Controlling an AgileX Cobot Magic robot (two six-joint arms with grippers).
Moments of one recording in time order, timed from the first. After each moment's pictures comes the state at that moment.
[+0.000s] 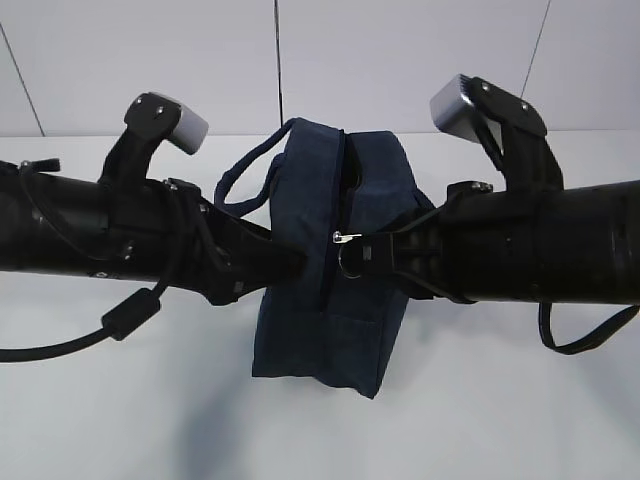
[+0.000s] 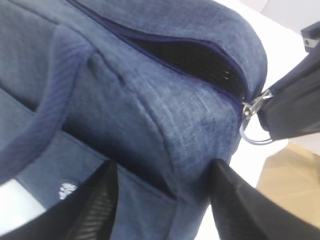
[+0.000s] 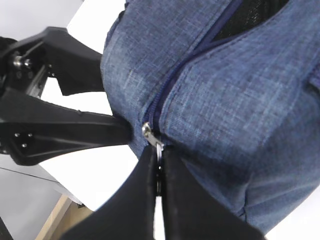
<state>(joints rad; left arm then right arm) -0.51 1.58 -0.76 -1.78 0.54 1.82 0.55 1.37 -0.72 1.64 0.31 -1.23</state>
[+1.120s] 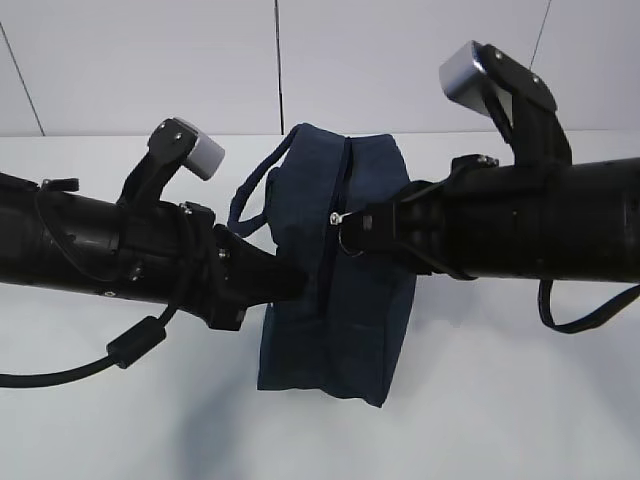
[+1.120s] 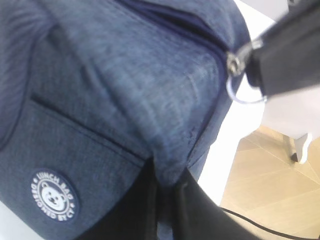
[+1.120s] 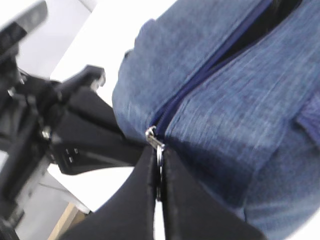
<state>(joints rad) -0.51 1.63 -0.77 -1.71 0.64 1.80 0.55 1.34 -0.75 1.66 0.31 -1.23</state>
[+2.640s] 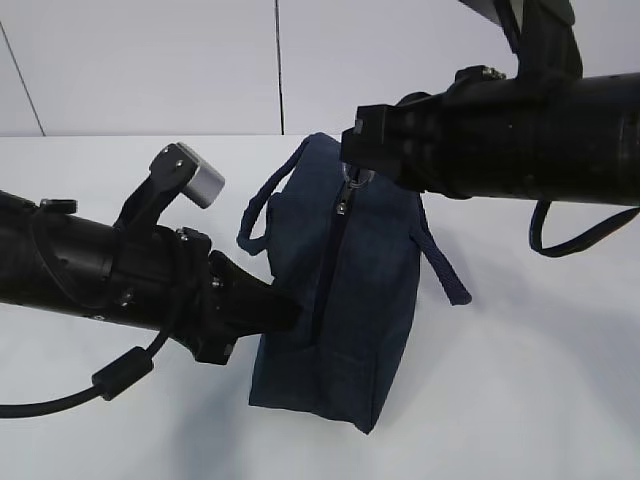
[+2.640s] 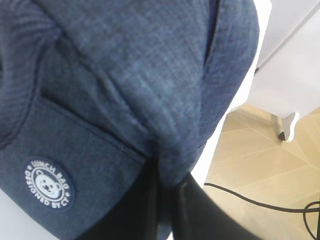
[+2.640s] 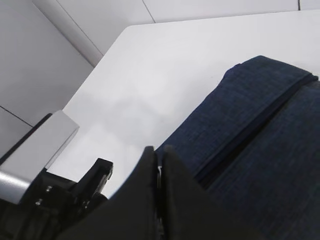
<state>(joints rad) -0.52 1.63 -0.74 -1.62 0.66 1.75 0.55 1.34 -0.86 1.66 0.20 -1.23</state>
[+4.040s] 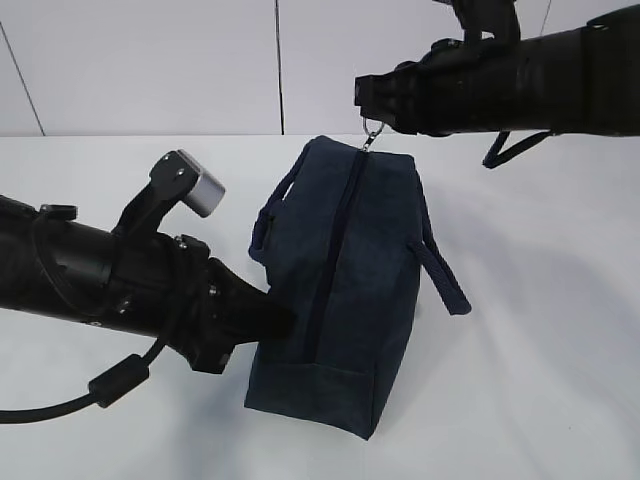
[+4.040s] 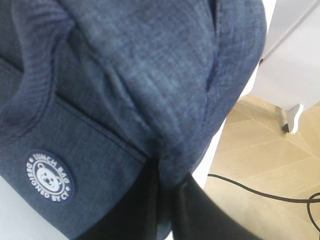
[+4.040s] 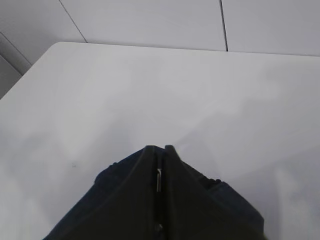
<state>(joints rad) -0.52 1.63 -0.73 -1.61 0.64 1.75 0.35 1.69 -1.15 1.68 0.23 -1.44</state>
